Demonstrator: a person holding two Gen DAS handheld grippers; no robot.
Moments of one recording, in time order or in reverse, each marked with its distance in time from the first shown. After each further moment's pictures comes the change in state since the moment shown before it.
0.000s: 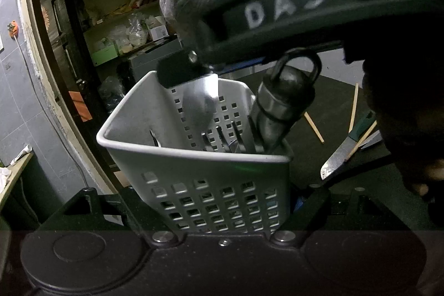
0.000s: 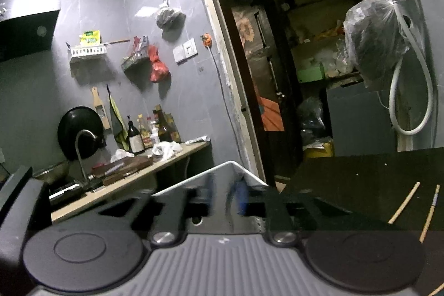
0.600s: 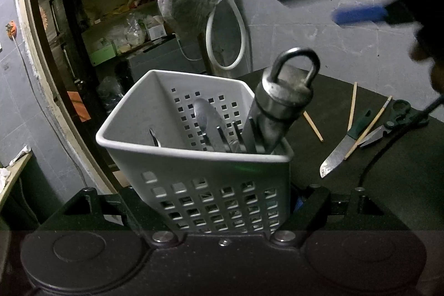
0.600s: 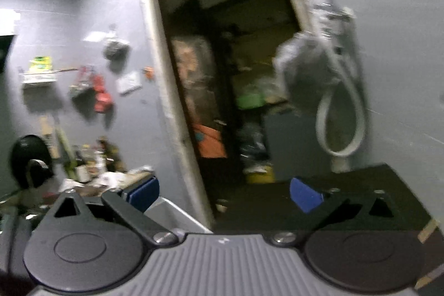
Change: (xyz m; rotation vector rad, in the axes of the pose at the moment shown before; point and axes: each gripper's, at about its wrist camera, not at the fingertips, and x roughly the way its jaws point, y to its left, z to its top) left arm -0.001 -0.001 0.000 0.008 0.003 -0.011; right arm -0.067 -0.028 0.011 0.082 -0.098 -0.342
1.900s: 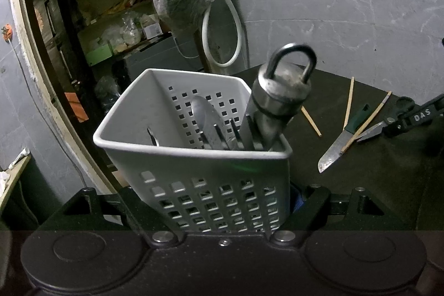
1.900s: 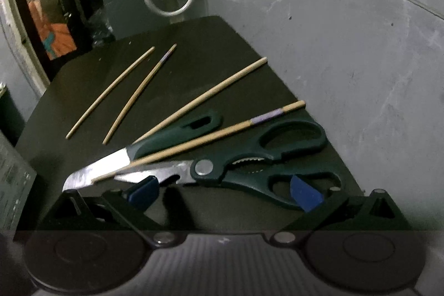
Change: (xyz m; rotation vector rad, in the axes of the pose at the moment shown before) left arm 0.003 0.002 0.001 0.021 0.010 -0.010; right arm -0.001 -0.124 -0.087 0.153 0.536 -0.535
